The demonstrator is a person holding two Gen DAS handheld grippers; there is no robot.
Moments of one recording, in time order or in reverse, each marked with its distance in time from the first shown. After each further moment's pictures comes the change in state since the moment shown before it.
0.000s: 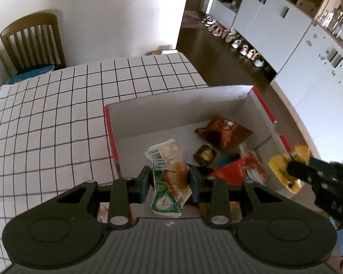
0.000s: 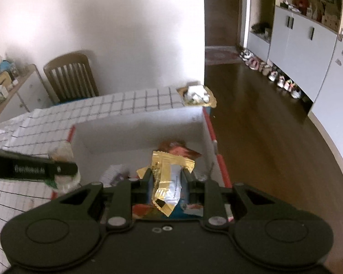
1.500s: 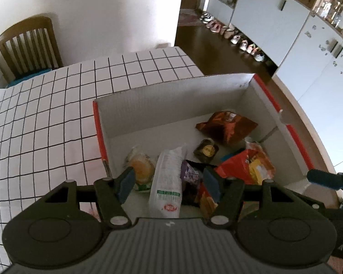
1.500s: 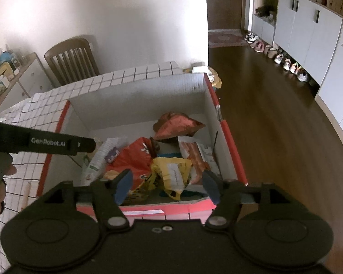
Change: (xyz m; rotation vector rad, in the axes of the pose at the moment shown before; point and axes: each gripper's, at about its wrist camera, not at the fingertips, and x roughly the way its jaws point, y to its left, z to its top) left arm 0.013 -0.009 -0.013 0.043 -0.009 0.004; right arm 0.016 -0.003 -0.022 0.016 0.071 0.042
